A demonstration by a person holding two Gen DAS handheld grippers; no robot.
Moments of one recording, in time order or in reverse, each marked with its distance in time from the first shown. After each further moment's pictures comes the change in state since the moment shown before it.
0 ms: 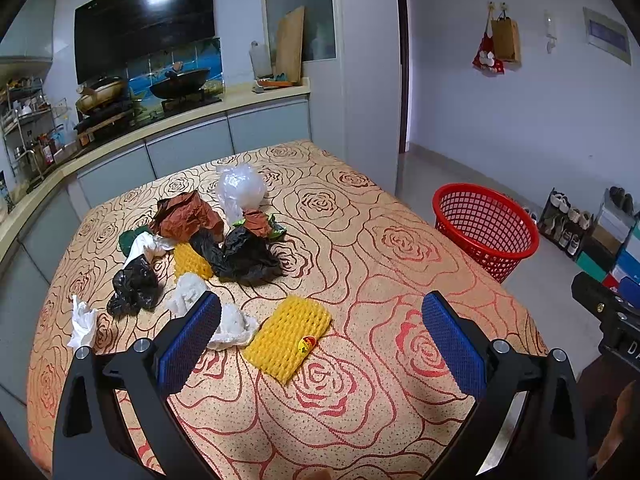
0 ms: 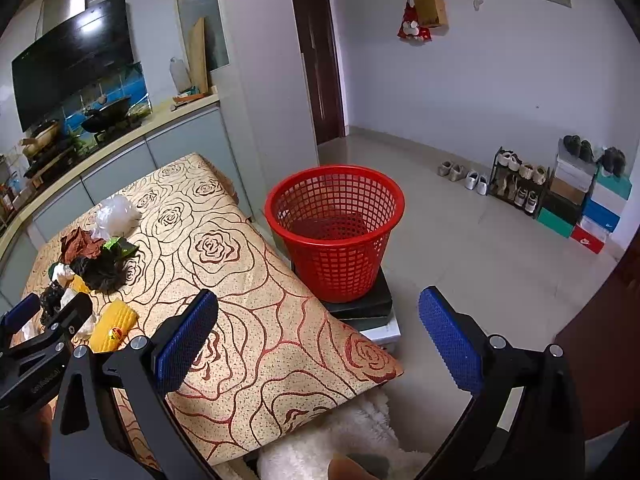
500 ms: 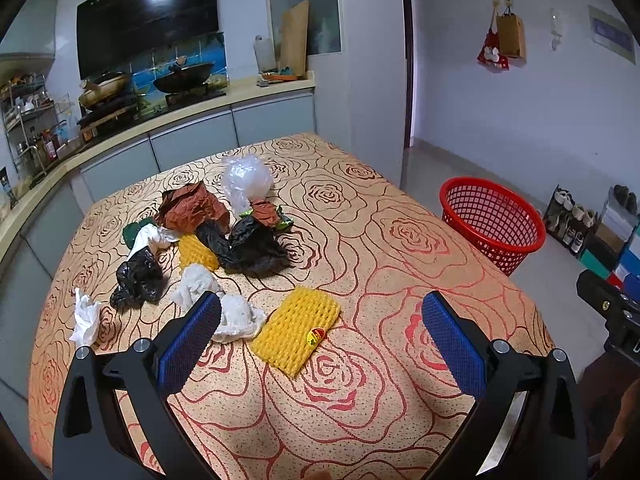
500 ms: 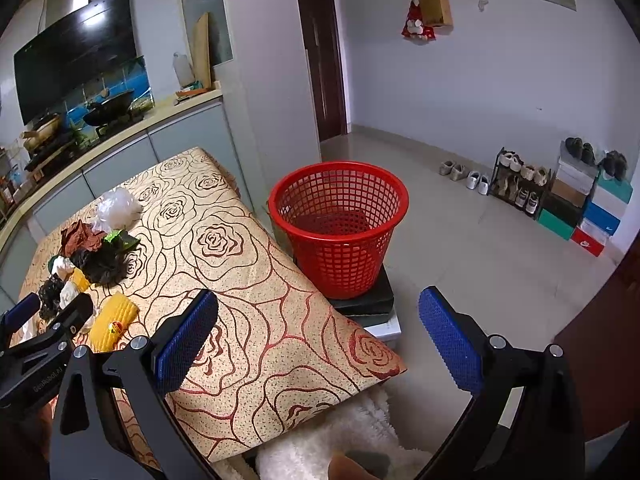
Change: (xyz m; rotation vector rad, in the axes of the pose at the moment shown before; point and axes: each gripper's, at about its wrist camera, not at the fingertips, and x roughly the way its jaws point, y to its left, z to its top) left arm 0.002 0.004 -0.003 -0.004 0.024 0.014; right arm 0.000 0.004 -0.003 -0.011 0.010 -0.003
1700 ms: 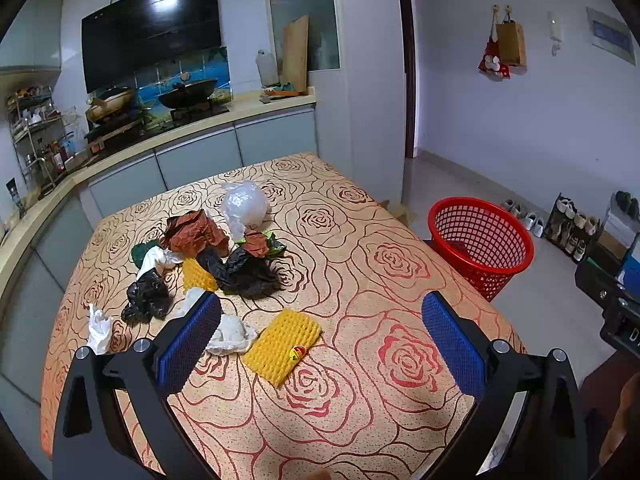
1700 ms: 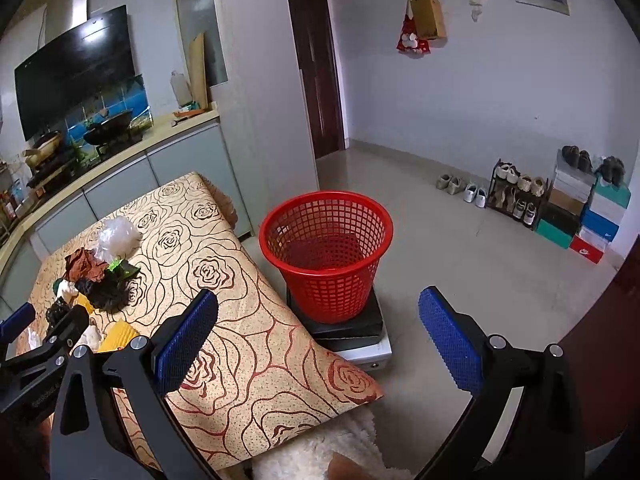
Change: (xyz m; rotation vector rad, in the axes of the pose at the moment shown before) left arm -0.026 -0.026 0.023 -0.001 -0.036 0.029; right arm -0.016 -0.019 0.028 0.009 -0.046 0.007
